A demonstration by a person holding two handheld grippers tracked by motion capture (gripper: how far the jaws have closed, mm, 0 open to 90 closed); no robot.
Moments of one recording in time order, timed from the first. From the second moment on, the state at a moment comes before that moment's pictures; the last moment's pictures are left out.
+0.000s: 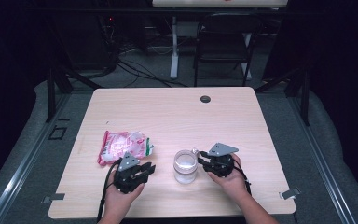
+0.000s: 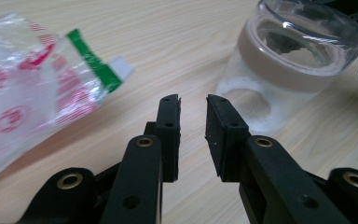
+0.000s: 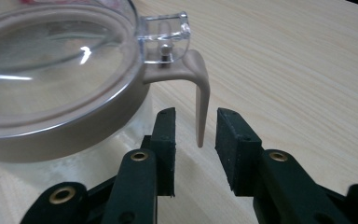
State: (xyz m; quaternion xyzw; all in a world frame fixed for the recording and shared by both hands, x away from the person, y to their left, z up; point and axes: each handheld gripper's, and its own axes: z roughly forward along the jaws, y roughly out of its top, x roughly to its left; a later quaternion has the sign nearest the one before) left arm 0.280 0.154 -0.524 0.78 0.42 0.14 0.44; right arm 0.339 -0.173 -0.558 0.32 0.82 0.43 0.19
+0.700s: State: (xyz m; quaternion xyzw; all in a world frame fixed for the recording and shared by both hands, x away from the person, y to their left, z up) left arm 0.260 0.172 -0.531 0.77 0.44 0.16 0.43; right arm 0.355 -0.164 -0.556 0.32 0.83 0.42 0.18
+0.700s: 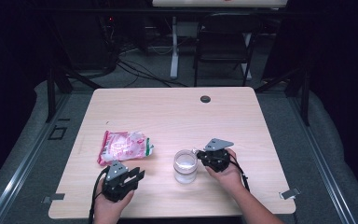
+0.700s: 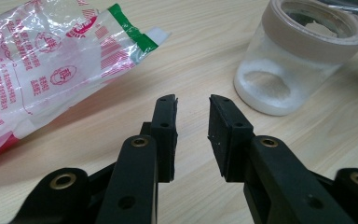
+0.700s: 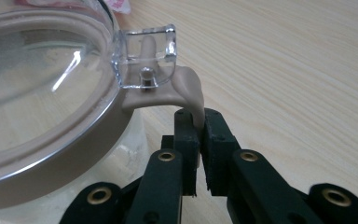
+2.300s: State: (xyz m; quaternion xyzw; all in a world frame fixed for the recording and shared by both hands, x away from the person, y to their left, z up) left arm 0.283 0.118 -0.531 0.81 0.36 0.12 0.44; right arm 0.263 -0.188 -0.537 0.40 0.81 0.40 0.18
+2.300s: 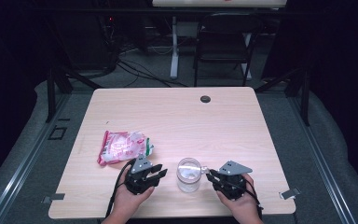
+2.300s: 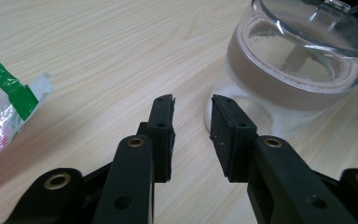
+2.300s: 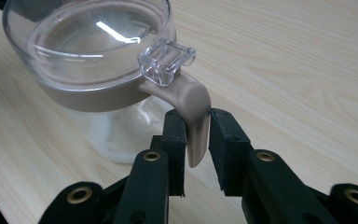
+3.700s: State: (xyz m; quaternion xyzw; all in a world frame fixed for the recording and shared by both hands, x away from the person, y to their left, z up) left arm 0.278 0.099 -0.515 0.84 0.31 0.09 0.44; right arm 0.265 -0.173 -0.487 0.40 0.78 0.44 0.19
